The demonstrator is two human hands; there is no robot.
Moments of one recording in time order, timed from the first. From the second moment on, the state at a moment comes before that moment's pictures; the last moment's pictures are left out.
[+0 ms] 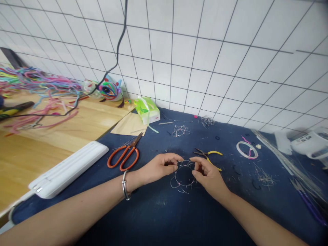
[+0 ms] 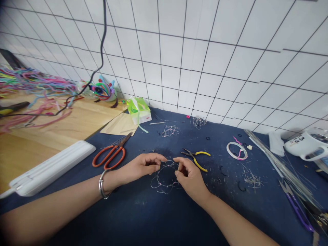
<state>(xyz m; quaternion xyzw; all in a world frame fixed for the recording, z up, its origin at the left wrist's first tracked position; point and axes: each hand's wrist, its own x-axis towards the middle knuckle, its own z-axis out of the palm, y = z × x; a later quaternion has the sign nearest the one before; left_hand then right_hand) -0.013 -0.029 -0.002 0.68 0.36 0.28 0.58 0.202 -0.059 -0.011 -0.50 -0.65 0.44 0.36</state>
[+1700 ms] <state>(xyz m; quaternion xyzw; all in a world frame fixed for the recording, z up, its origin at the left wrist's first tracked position) -0.008 -0.029 -0.008 0.72 0.41 0.32 0.47 0.204 -0.052 -0.007 -0.48 -0.52 0.58 0.40</state>
